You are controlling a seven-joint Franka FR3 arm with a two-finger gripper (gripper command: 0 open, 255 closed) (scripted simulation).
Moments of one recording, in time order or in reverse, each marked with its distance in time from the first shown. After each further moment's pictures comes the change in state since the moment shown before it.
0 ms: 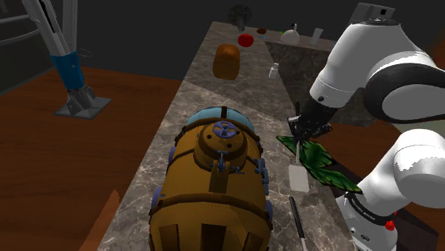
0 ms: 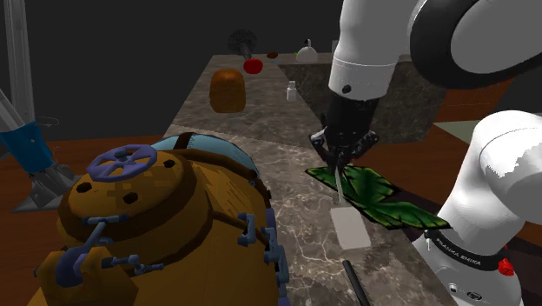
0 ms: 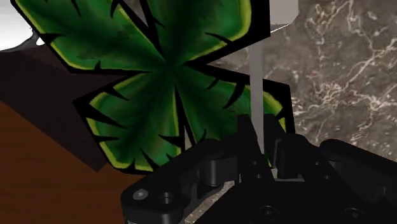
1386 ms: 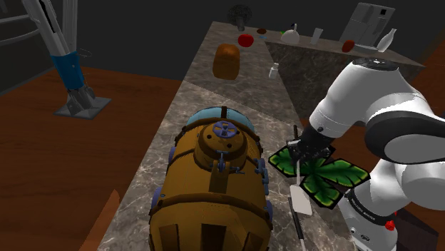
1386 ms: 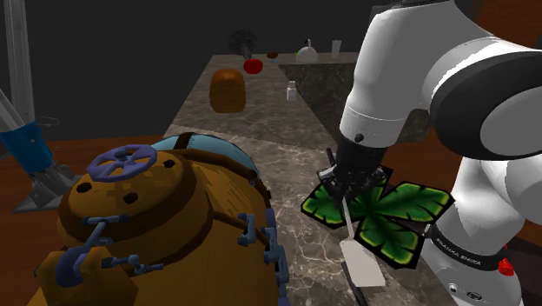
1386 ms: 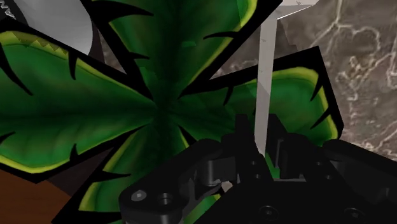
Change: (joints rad) arm 0.103 -0.054 0.089 -0.181 0.112 0.148 0.060
